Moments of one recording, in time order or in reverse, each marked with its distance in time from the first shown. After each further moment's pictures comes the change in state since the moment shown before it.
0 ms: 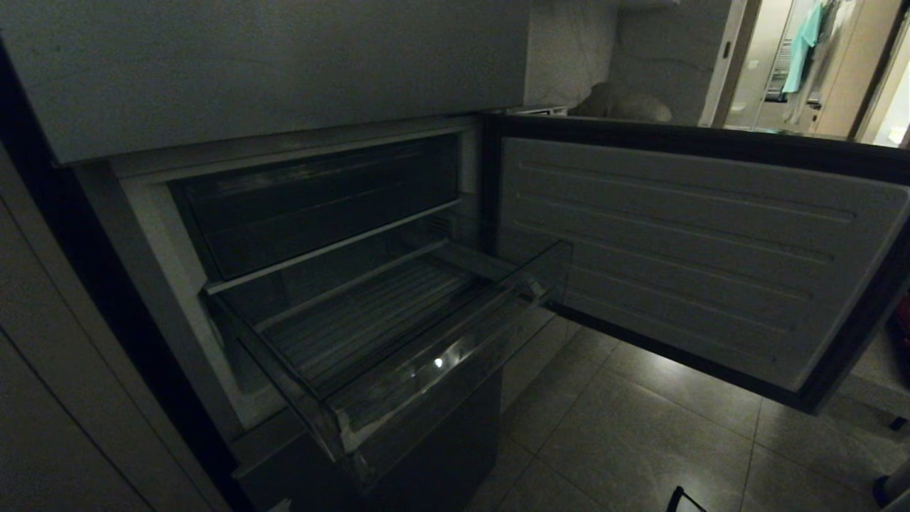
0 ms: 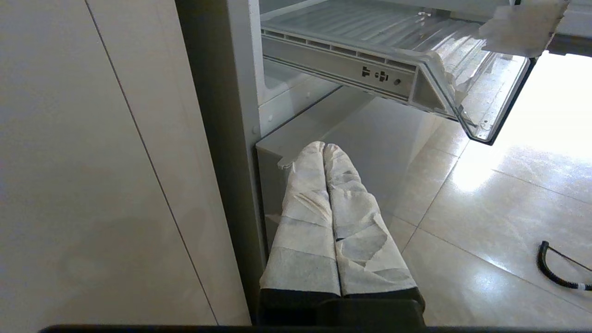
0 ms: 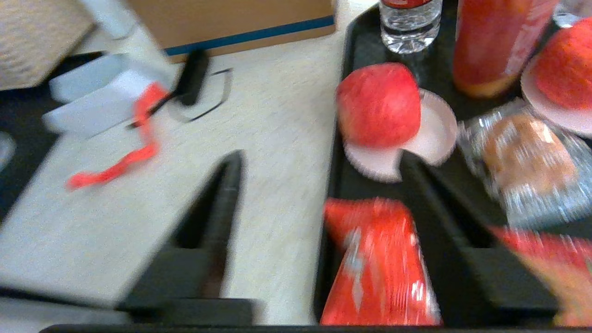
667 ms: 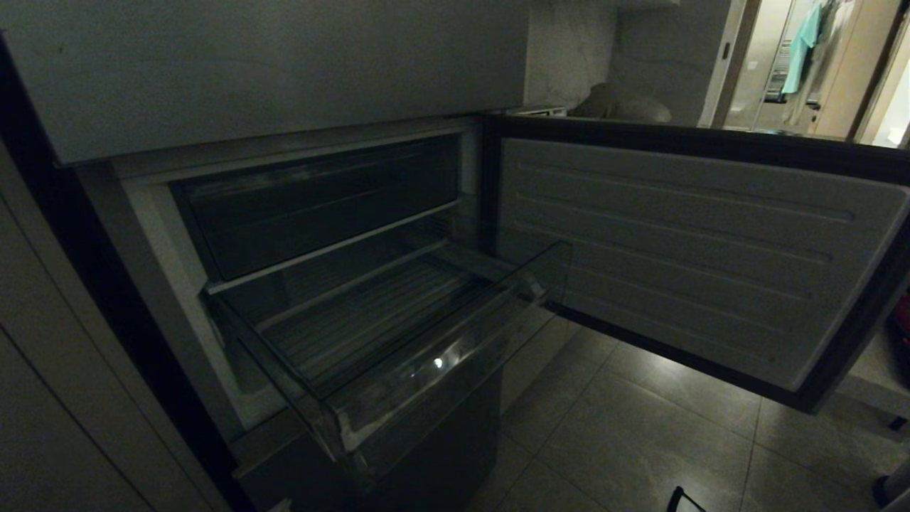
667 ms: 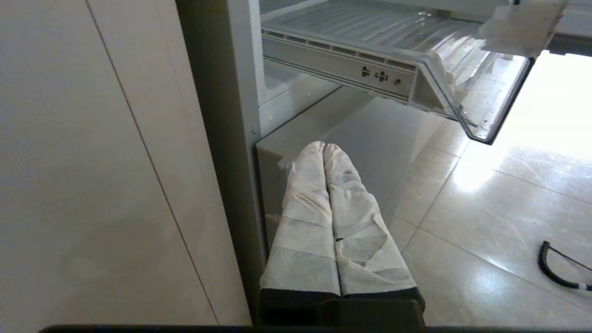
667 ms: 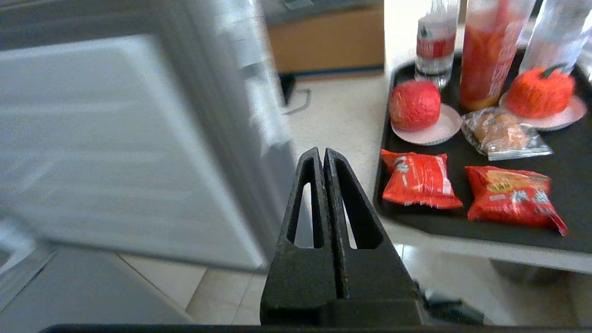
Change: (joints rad) left arm 0.000 0.000 0.000 0.000 0.000 0.000; right arm 0.004 -0.781 0.513 0.006 0.057 0.000
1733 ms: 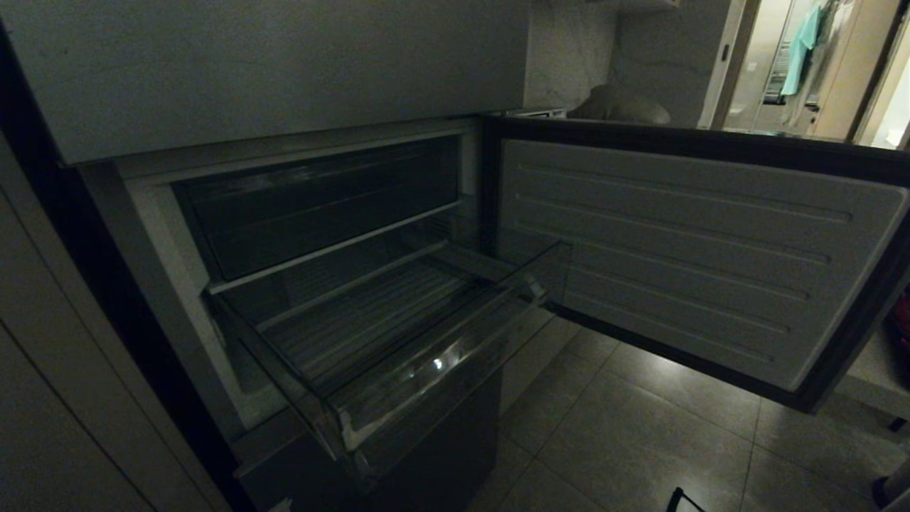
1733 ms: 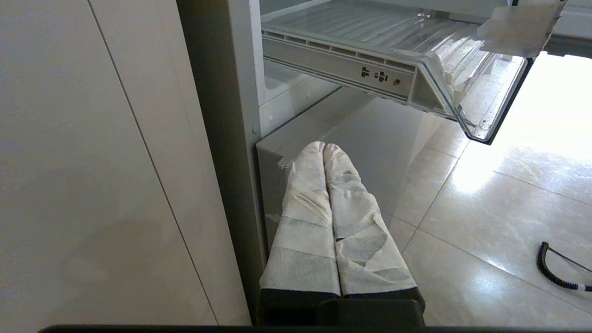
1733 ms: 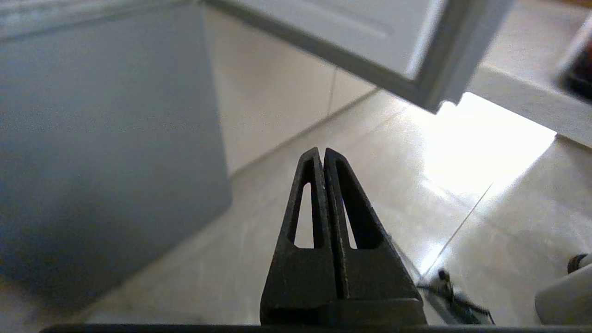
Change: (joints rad) left arm 0.000 0.000 0.000 0.000 0.000 0.000; right arm 0.788 -0.859 0.601 0.325 -0.309 -0.220
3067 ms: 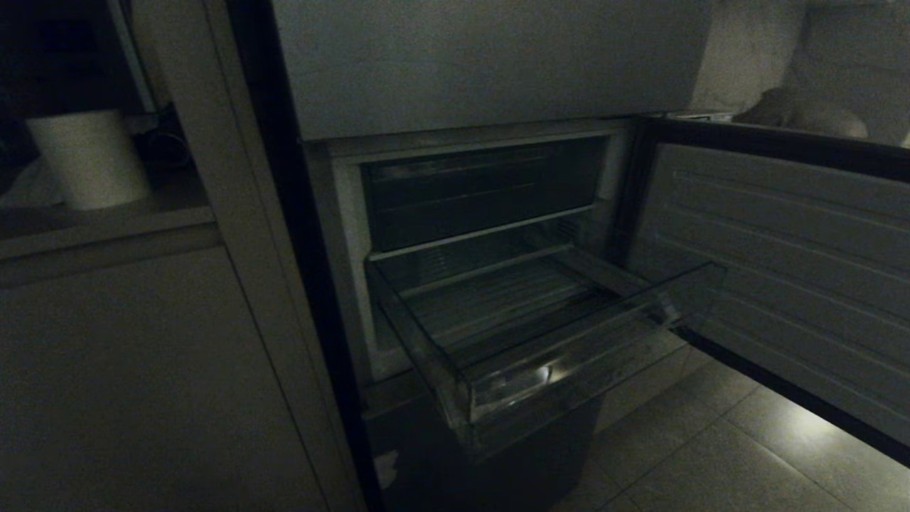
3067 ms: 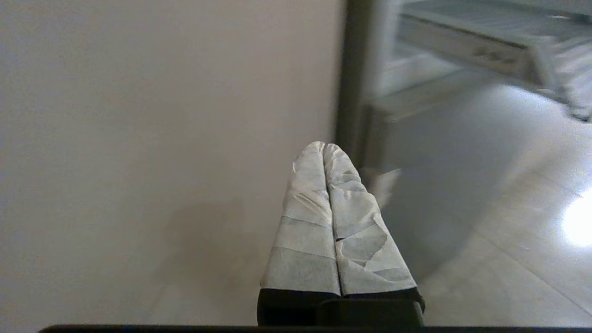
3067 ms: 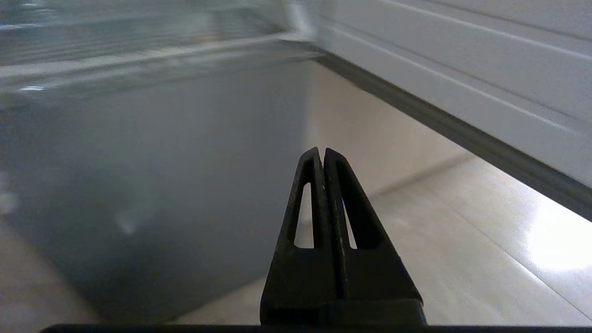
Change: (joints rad) left arm 0.000 0.000 0.000 0.000 0.000 0.000; right arm -0.011 -0.180 0.061 0.003 -0.055 0.047
